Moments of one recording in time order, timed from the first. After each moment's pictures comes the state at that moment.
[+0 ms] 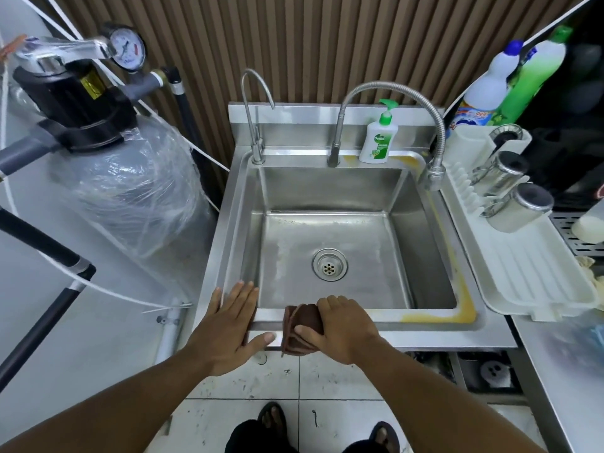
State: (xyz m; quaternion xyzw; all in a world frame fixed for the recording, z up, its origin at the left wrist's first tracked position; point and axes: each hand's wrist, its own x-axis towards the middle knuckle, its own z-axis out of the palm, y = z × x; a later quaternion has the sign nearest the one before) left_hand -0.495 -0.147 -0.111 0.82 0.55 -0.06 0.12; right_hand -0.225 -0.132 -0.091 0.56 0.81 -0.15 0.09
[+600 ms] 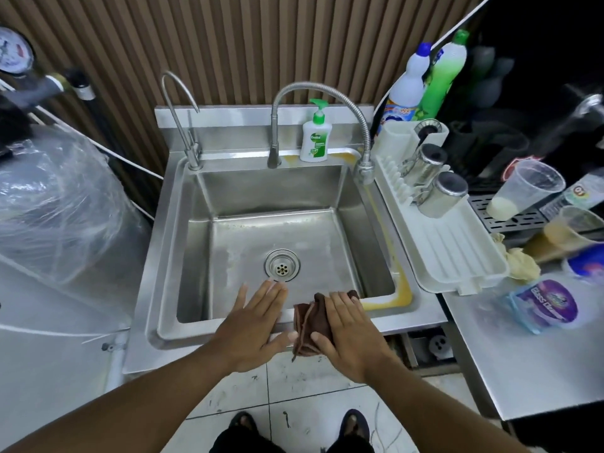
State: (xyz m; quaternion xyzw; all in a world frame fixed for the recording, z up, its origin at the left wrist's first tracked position) left_hand -0.365 -0.123 -0.102 0.89 0.42 -0.03 0.16; right_hand -0.122 -0.178 -0.100 0.61 0.78 -0.14 0.04
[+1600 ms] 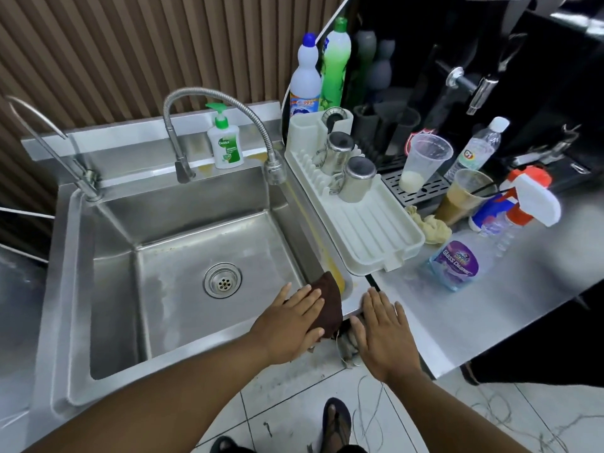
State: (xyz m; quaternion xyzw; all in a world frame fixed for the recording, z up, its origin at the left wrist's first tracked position) left_hand -0.188 -0.117 -0.102 0.96 0.24 -0.10 0.08; right_hand 0.005 -0.249 -0.099 0.81 0.57 -0.12 0.01
